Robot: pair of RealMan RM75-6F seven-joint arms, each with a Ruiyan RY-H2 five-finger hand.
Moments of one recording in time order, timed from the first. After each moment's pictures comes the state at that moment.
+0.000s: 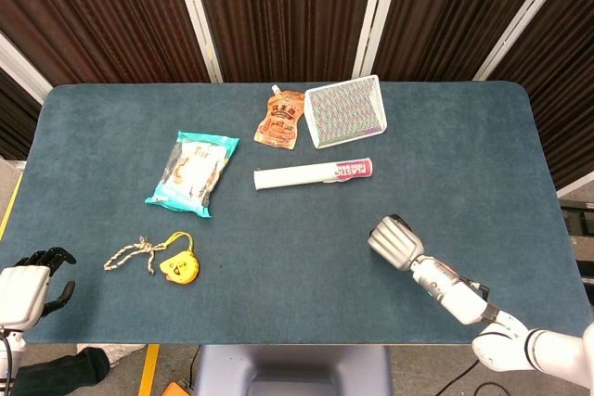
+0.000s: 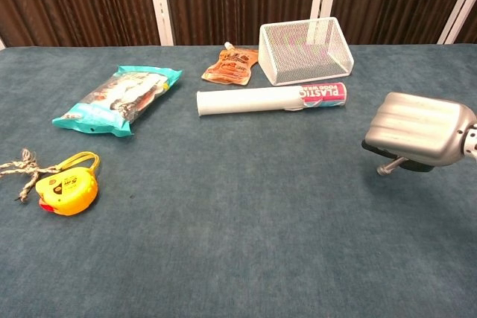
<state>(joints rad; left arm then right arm) -0.12 -1.15 -0.02 -1.55 1.48 1.42 0.13 0.67 -1.44 -0.04 -1.32 -1.52 0.94 -0.85</state>
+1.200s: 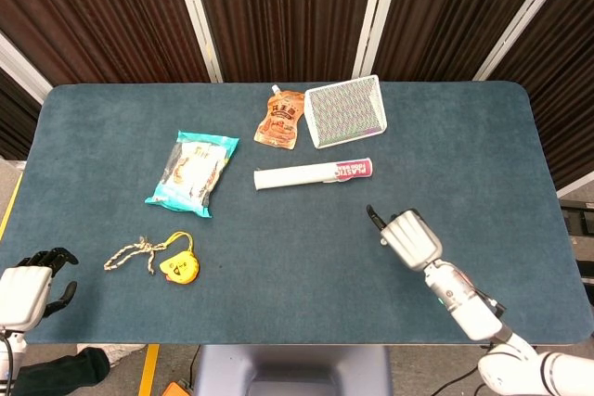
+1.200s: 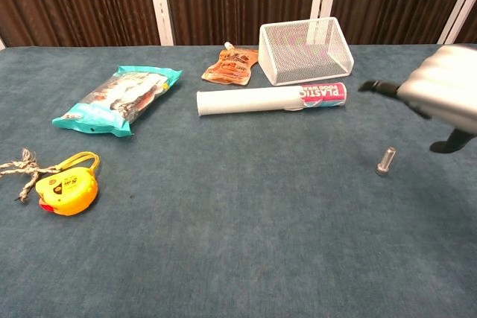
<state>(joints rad) -0.12 -1.15 -0.01 -1.56 1.49 1.43 0.14 0.54 -1.36 0.02 -1.56 -1.45 1.17 -0.89</state>
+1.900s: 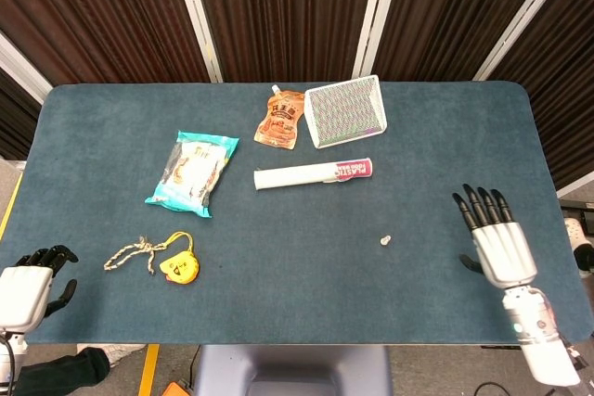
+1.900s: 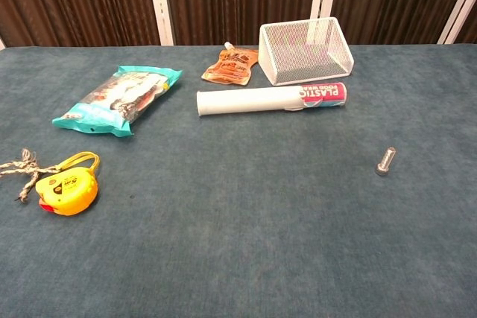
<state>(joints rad) -0.11 -1.16 -0.02 -1.55 1.54 1.49 0.20 0.28 -1.18 0.01 -1.60 -1.44 1.43 -0.26</state>
